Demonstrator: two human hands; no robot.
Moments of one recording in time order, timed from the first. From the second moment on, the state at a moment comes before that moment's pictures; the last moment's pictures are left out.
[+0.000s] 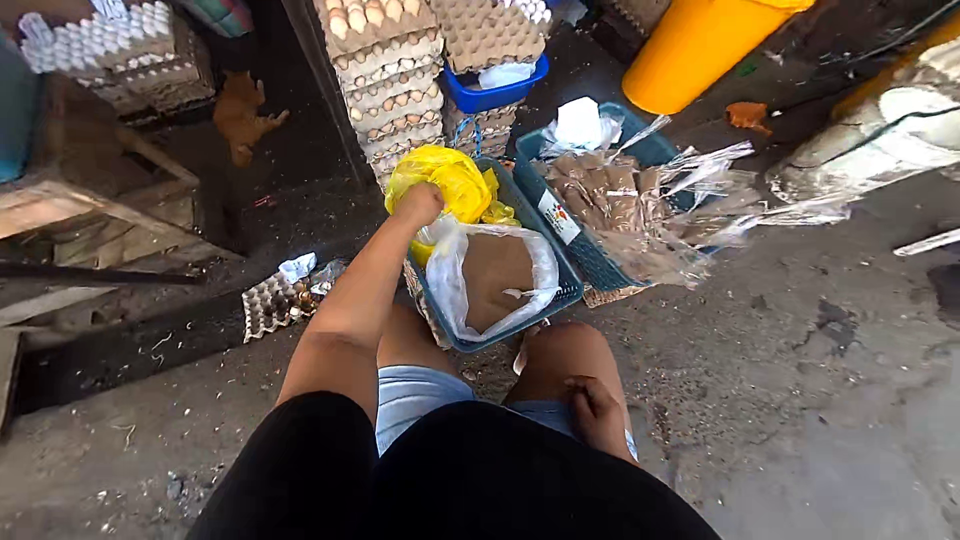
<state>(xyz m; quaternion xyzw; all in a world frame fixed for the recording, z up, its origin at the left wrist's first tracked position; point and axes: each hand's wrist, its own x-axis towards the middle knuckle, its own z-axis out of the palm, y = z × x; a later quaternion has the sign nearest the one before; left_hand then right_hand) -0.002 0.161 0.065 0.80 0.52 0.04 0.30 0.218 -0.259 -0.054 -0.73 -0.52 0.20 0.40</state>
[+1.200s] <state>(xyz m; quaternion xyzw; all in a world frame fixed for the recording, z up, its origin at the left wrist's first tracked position) 0.004 -0.100 0.085 0.84 0.17 0.08 0.51 0.204 -0.226 0.085 -0.63 -0.60 0.19 0.44</state>
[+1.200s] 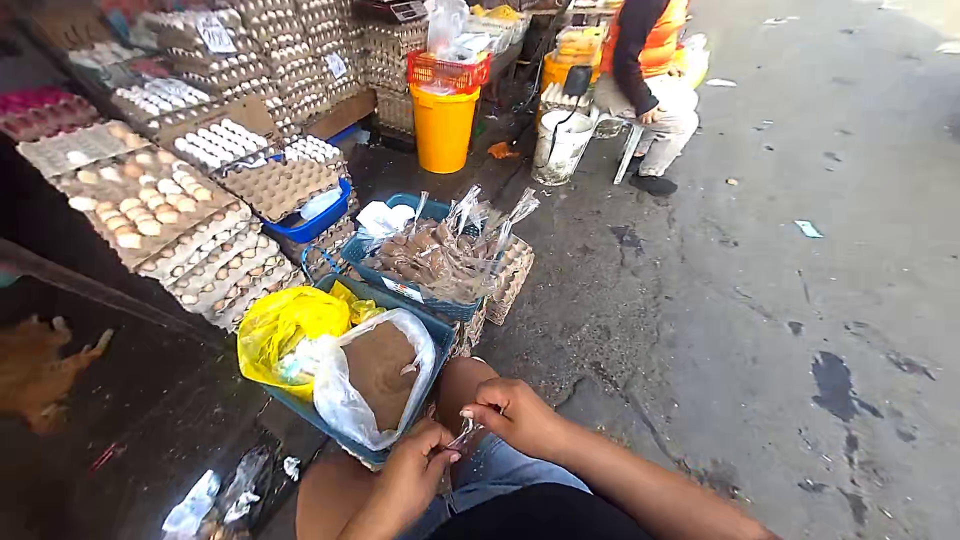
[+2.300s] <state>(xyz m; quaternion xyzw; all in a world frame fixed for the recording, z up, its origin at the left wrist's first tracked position) 0.029 -0.121 0.066 0.76 0.14 0.05 0.63 0.249 -0.276 0.095 -0.49 -0.32 0.36 0.73</state>
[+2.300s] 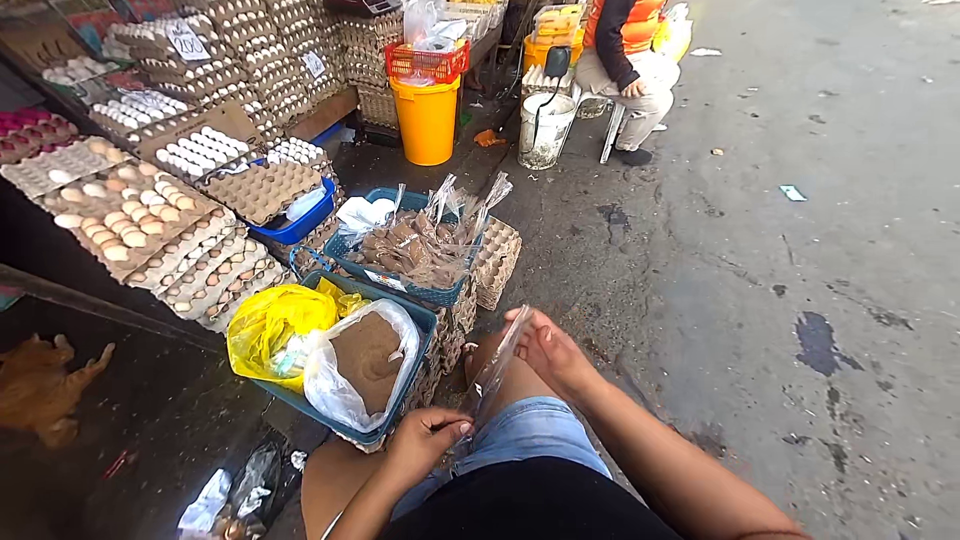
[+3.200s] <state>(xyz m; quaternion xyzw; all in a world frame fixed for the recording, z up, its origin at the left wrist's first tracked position) -0.022 -0.115 0.071 0.66 0.16 0.02 0.74 0.185 -0.186 0.078 -0.53 -0.39 0.47 0.58</state>
